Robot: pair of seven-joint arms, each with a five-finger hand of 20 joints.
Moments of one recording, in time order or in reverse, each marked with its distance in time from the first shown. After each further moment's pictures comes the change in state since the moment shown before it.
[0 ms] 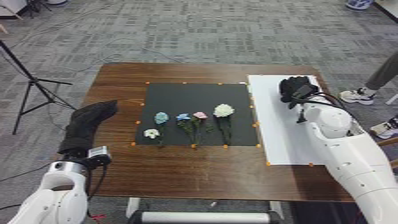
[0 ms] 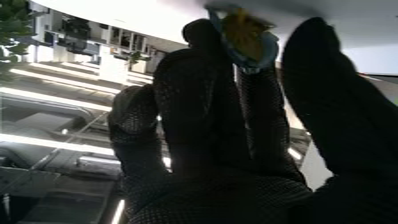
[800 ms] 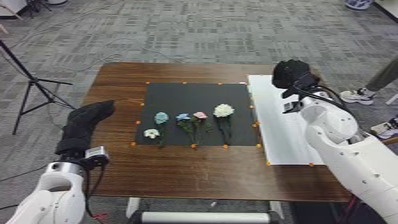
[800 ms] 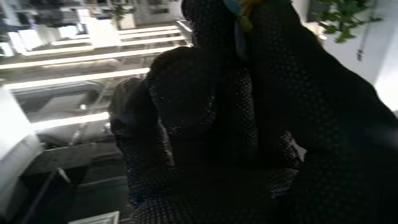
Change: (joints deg) left arm 0.8 0.0 -1.1 -0.3 -0.1 0.0 0.1; right arm -5.1 12.1 -10.8 -24.0 26.4 8.5 13.3
